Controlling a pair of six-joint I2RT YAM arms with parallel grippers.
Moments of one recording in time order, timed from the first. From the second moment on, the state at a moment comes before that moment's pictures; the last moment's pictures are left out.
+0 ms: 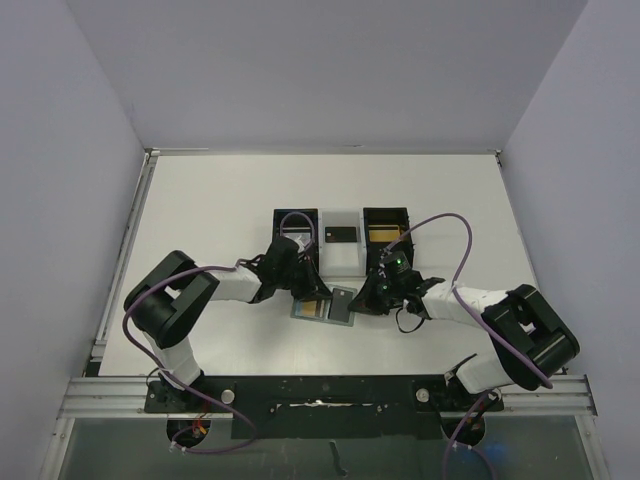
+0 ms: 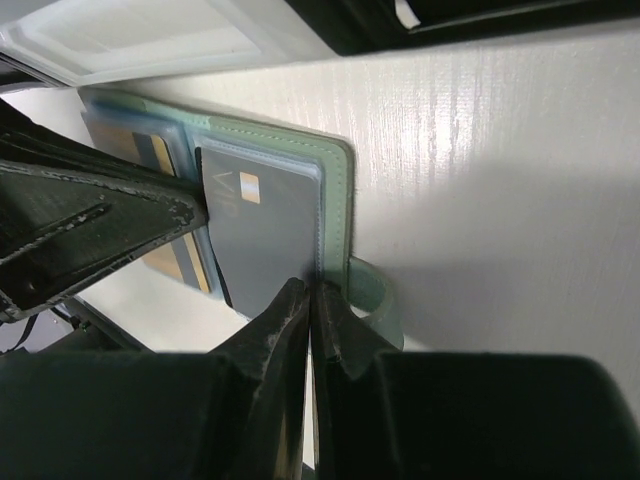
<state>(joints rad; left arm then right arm) -0.70 1.76 0.75 0.25 0.40 -0.99 0.58 1.43 0.51 0.01 -0.27 0.93</state>
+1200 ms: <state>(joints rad) -0.73 1.77 0.77 0.24 0.49 -0.90 0.58 1.43 0.50 0.02 -0.27 0.95</state>
